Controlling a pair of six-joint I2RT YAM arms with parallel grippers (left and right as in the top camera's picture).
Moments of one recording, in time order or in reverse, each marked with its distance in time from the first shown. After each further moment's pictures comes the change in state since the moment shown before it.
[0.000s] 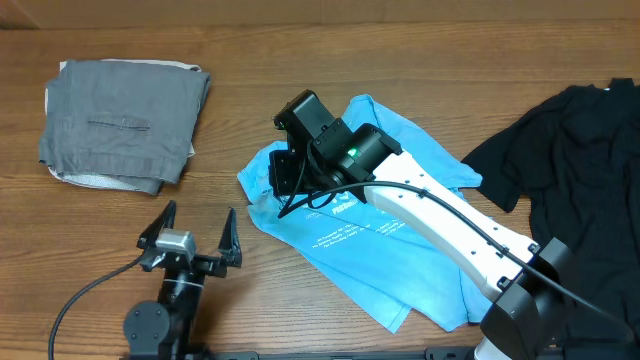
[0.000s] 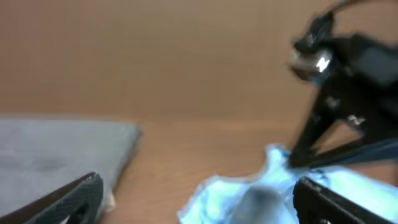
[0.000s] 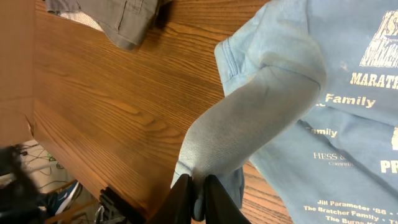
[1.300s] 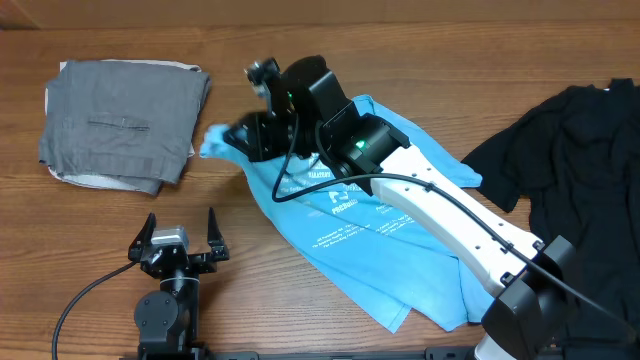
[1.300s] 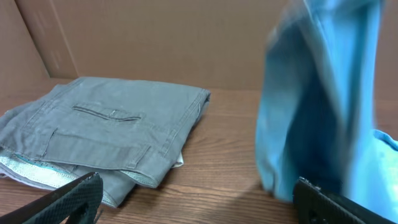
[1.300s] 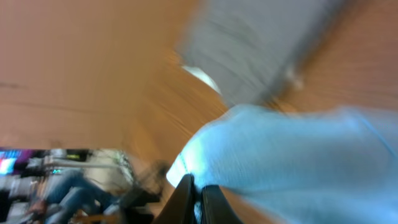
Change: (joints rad) left arm 0.000 -0.004 -0.136 0.050 -0.284 0.075; right arm -0.040 0.000 0.006 0.384 -0.212 -0.001
